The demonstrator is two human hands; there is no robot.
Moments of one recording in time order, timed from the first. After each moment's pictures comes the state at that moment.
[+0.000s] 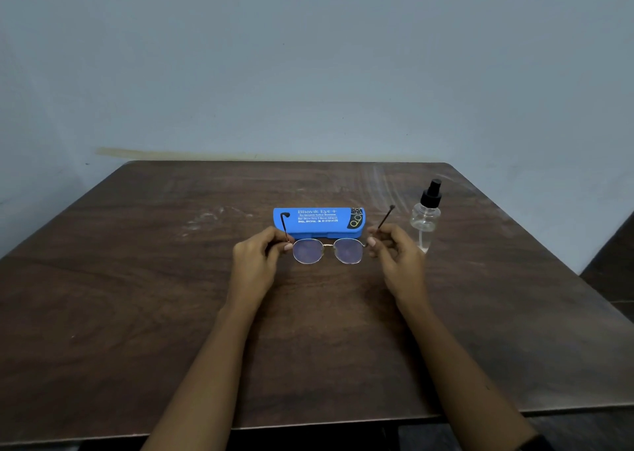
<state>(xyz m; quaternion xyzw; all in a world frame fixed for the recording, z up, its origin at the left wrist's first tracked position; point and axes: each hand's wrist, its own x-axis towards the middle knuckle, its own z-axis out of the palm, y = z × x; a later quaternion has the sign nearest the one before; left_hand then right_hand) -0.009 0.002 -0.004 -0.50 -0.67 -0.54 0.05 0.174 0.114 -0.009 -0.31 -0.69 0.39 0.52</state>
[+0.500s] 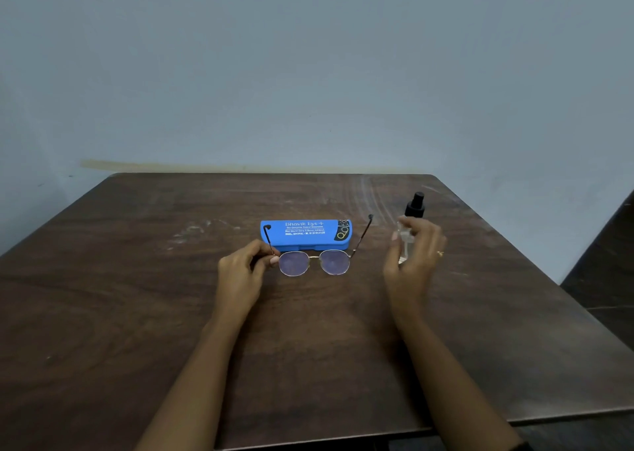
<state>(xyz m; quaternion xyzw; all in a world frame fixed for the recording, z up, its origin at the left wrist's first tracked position) -0.010 0.003 -0.004 -0.50 -0.68 -0.54 0.05 0.187 0.112 0.009 -0.35 -0.65 0.10 0.67</state>
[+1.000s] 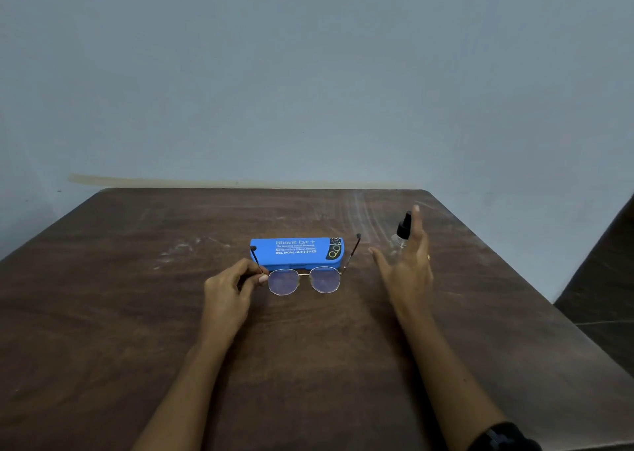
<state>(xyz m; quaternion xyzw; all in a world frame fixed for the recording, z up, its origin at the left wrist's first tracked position) -0.011 0.008 -0.005 -0.48 -0.69 -0.53 0.06 0.194 0.156 0.012 -0.47 -0.71 0.12 0.50</state>
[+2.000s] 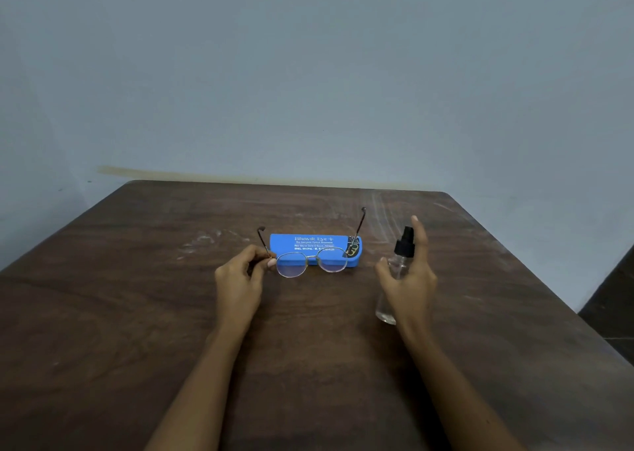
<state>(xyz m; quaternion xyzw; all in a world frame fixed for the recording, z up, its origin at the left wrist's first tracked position) -0.016 0.005 0.000 -0.42 -0.68 -0.60 0.06 0.181 0.116 0.014 -0.39 -0.67 0.27 0.57</state>
